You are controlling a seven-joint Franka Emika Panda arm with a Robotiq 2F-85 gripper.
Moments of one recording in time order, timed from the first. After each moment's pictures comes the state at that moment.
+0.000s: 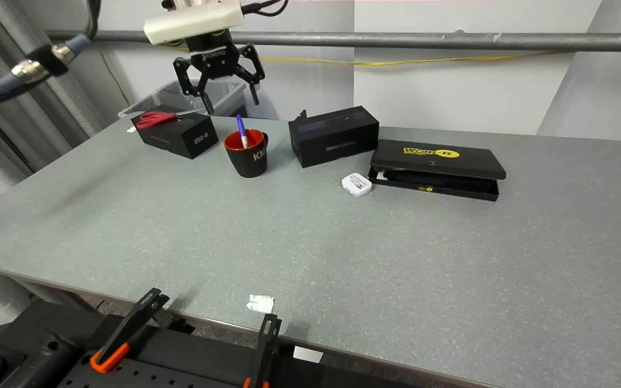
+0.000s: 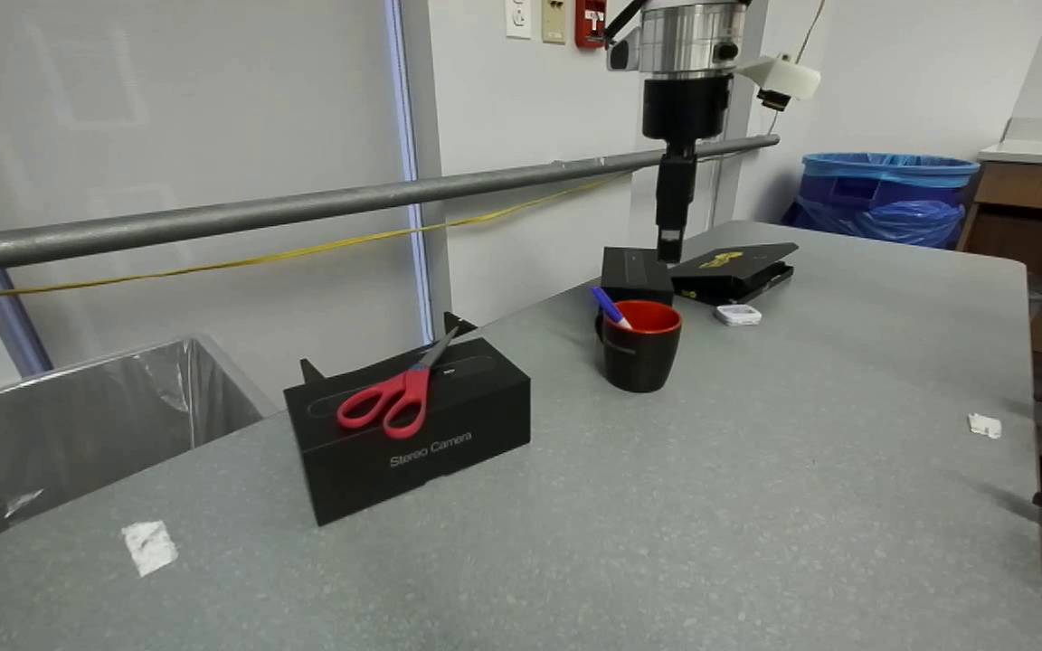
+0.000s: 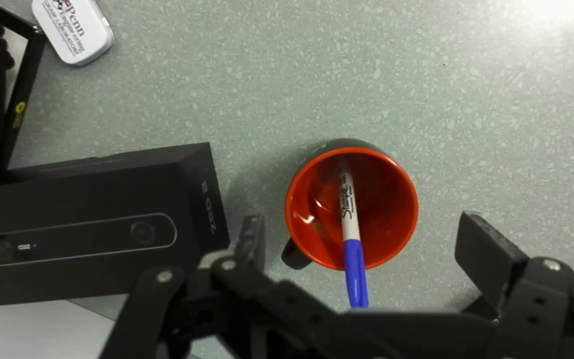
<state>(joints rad) 0.08 0.28 0.09 -2.11 -0.18 2.37 -0.11</state>
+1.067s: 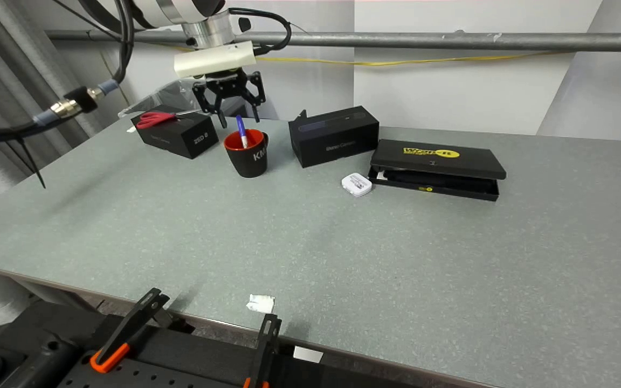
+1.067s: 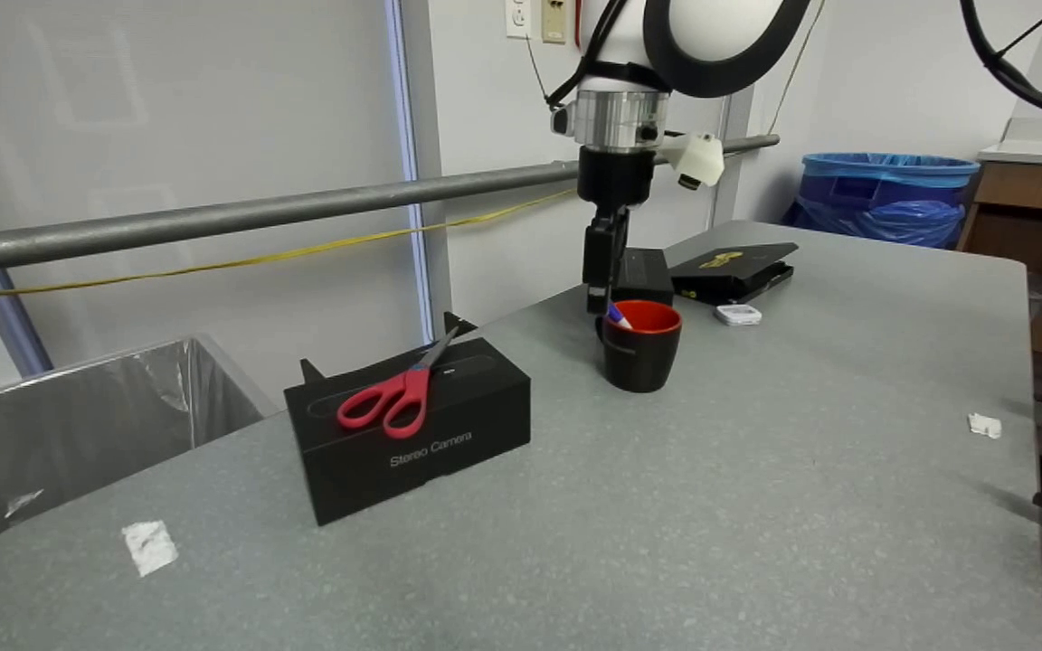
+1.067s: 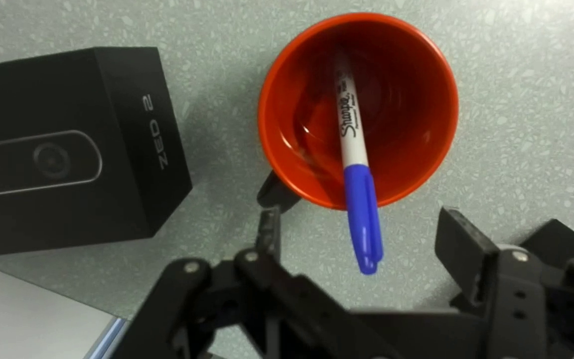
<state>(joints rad) 0.09 0.53 0.10 -1.92 -0.17 2.49 -0.11</state>
